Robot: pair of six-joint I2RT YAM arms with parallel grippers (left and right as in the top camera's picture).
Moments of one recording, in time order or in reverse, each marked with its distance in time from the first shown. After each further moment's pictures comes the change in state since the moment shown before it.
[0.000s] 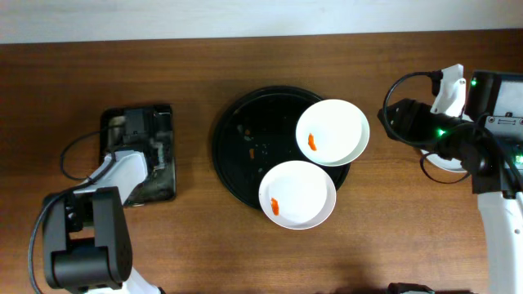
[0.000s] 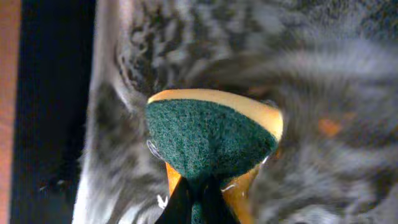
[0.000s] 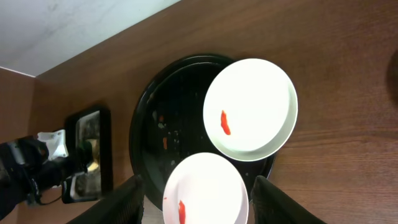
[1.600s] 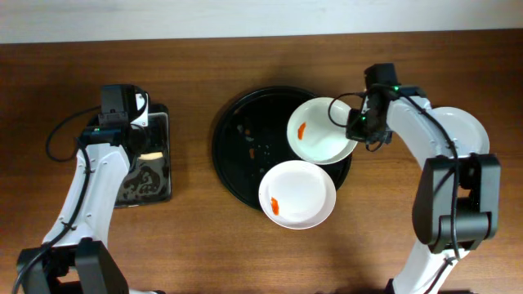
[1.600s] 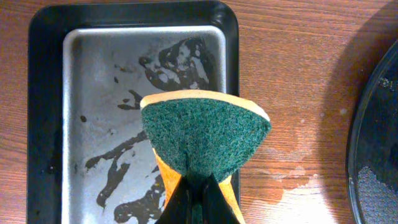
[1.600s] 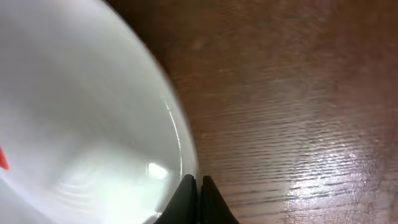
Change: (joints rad) left arm 0.003 -0.212 0.222 -0.386 0.323 -0.015; right arm 0.159 0.717 -0.039 0.243 0.391 -0.069
